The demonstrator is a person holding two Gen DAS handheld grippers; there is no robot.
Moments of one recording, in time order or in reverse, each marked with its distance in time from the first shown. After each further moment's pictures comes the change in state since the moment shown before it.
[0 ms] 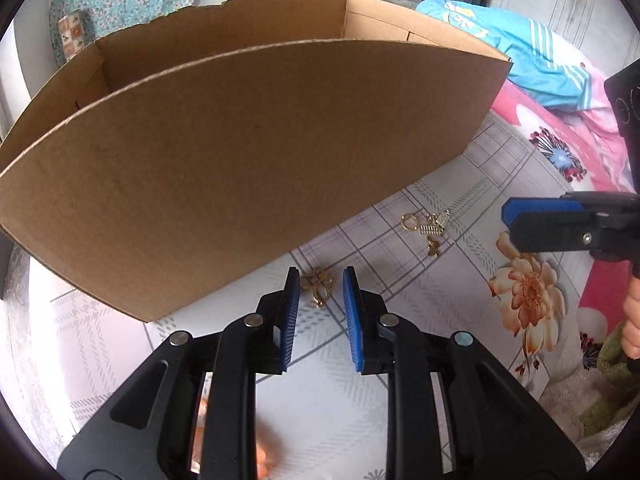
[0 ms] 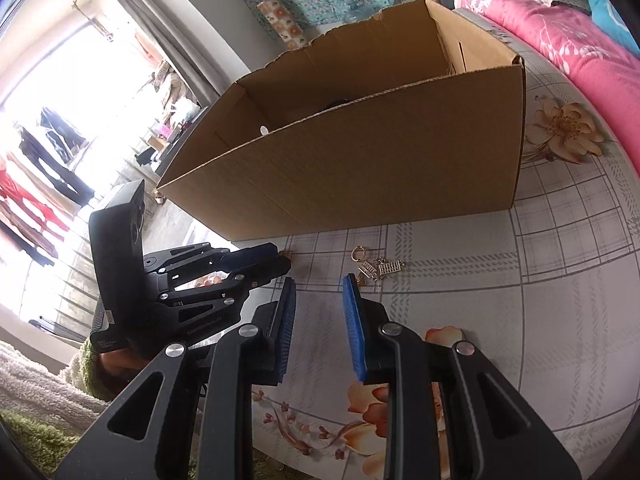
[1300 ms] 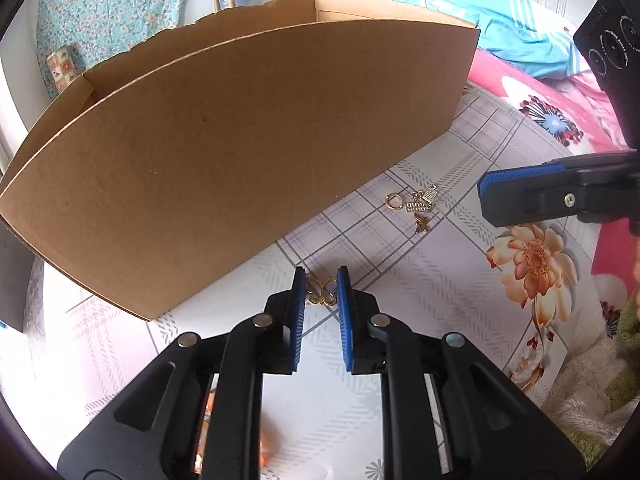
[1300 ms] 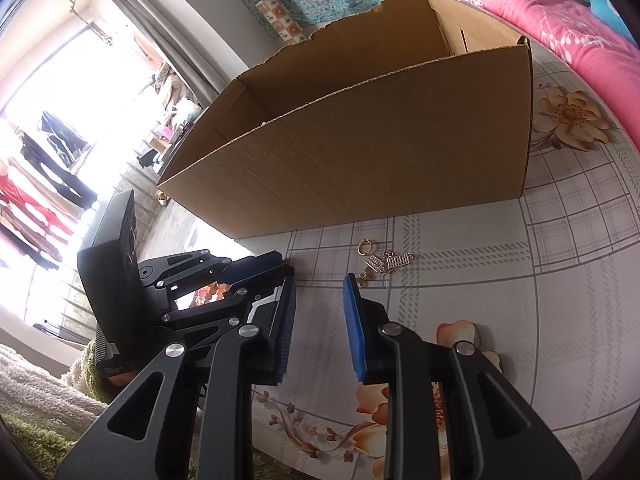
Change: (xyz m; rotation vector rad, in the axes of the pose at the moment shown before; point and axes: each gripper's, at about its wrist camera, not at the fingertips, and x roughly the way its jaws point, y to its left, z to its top) left arm -0.007 -0.019 -0.013 0.117 -0.010 0.047; right arm 0.002 -0.006 -0.005 0.015 0.002 0.016
